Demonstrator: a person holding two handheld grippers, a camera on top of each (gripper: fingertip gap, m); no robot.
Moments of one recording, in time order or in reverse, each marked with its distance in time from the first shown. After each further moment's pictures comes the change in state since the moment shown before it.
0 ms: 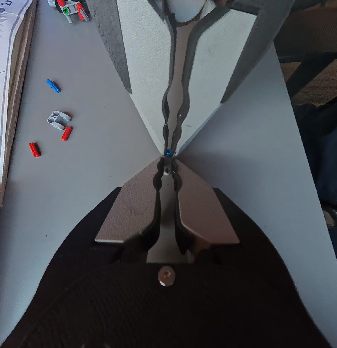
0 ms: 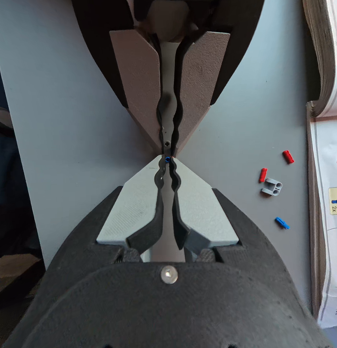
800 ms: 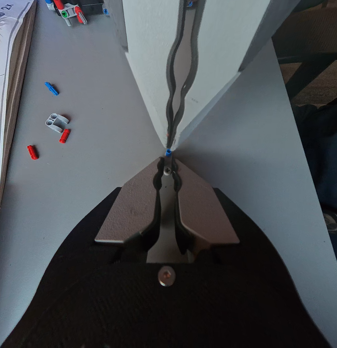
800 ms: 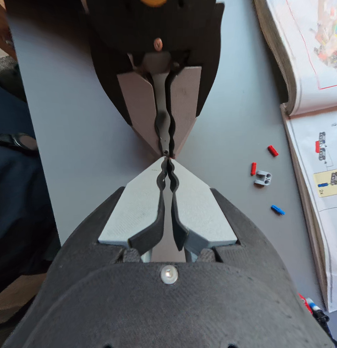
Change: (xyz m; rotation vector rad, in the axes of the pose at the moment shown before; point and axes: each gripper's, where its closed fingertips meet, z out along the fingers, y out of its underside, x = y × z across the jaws) left arm 0.002 -0.001 0.002 0.005 -0.005 0.006; right arm -0.001 -0.013 -0.020 0.092 0.043 0.087
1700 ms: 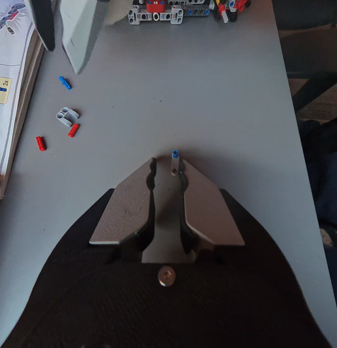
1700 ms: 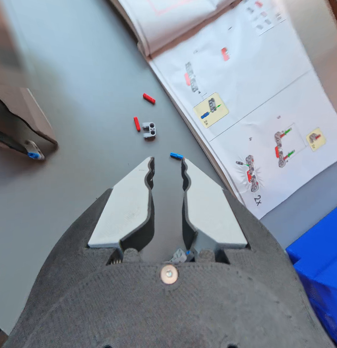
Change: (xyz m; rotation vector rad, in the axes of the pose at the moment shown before) left arm -0.006 -0.003 -0.001 0.011 -0.042 -0.078; right arm 0.124 0.052 -0.034 -0.081 0.324 0.255
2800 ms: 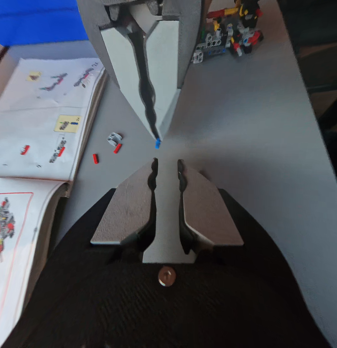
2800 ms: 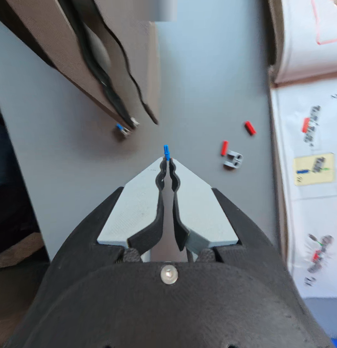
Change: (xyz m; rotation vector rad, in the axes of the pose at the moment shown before) left arm -0.020 -0.024 -0.024 0.127 -0.179 0.109; right arm -0.086 -0.004 0.003 -0.089 -0.415 -0.285
